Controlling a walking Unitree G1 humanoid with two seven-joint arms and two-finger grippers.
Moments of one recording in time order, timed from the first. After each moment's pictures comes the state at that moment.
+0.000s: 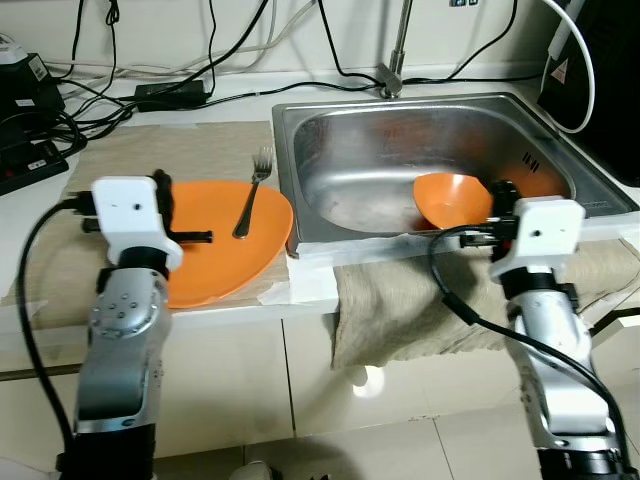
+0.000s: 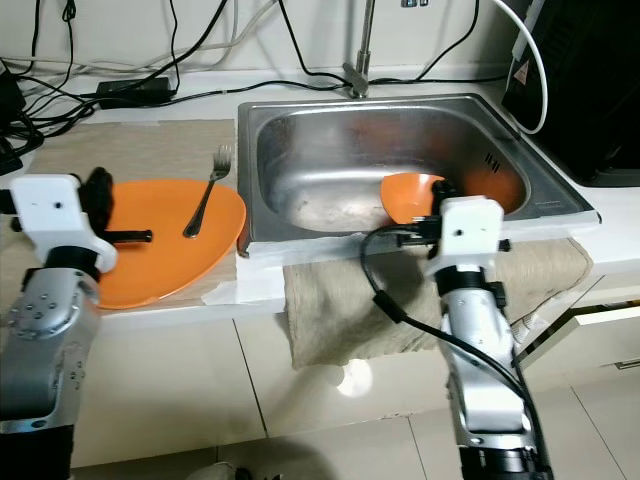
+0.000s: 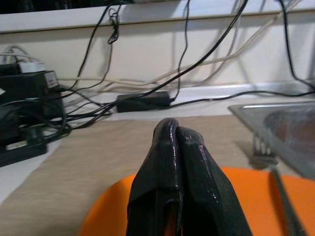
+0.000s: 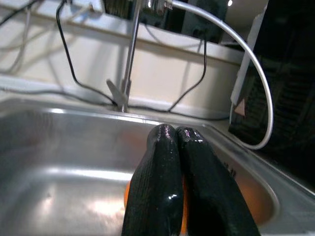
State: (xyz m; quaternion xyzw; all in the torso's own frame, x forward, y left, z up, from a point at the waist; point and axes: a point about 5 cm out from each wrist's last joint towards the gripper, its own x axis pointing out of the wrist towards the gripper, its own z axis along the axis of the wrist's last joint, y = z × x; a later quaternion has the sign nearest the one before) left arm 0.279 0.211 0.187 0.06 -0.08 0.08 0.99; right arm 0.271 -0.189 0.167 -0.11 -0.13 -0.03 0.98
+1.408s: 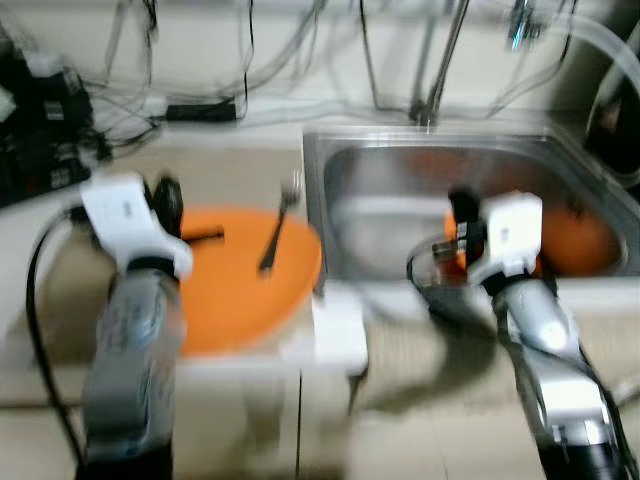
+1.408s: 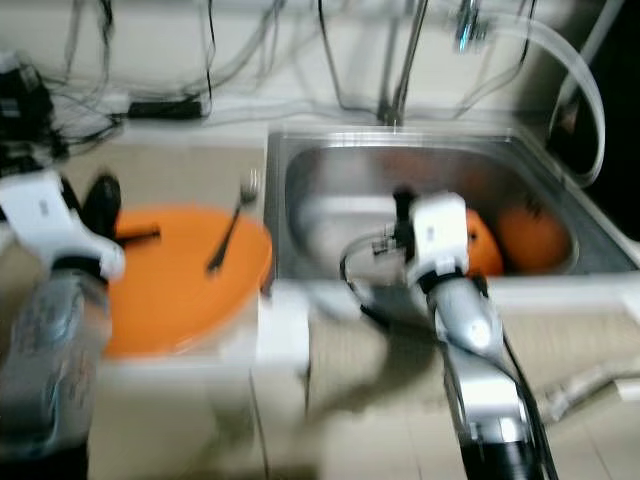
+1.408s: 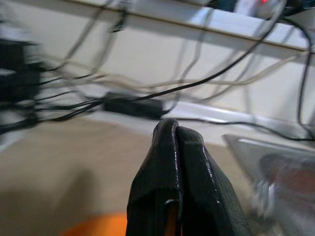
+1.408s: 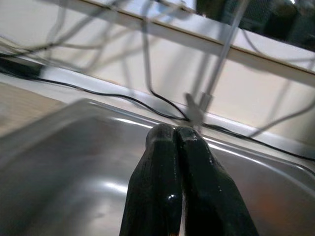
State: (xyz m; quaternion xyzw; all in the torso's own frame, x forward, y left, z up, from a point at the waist) left arm 0.272 0.178 0.194 -0.06 -0.08 0.06 0.99; right arm 0.282 -0.168 0.162 -0.12 -0.11 0.09 0.98
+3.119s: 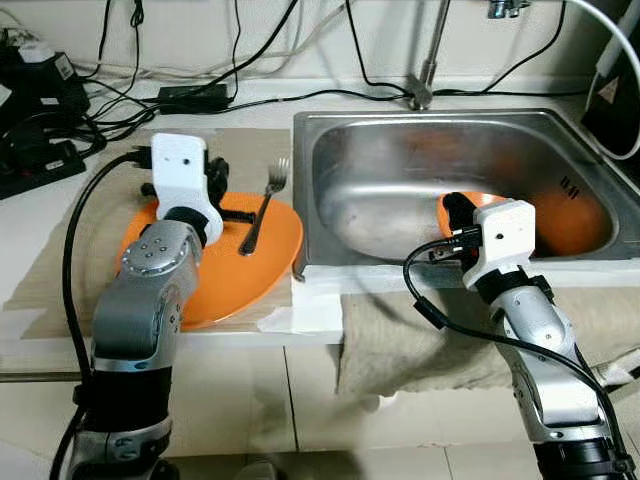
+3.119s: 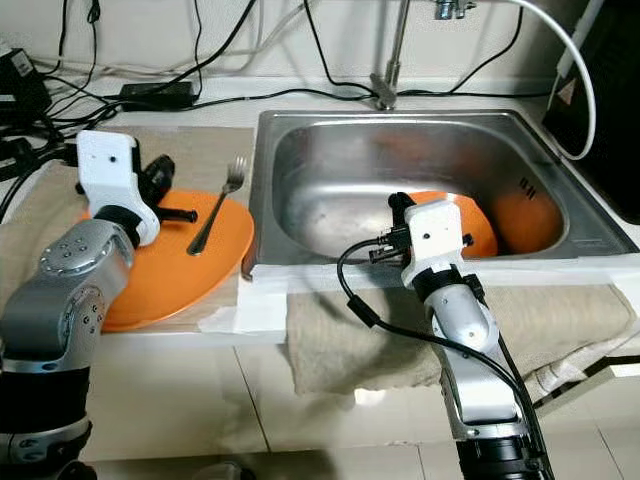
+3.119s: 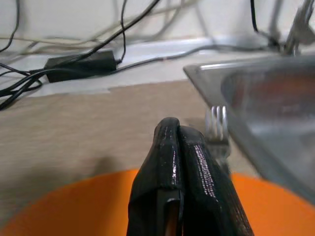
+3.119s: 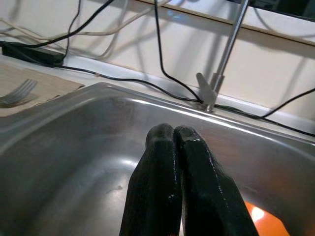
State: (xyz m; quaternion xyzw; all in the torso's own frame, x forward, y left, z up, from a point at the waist) left arm 0.323 0.174 0.215 0.05 0.04 -0.07 1.00; right arm 0.284 -0.163 0.161 -0.11 -0.10 0.10 0.98
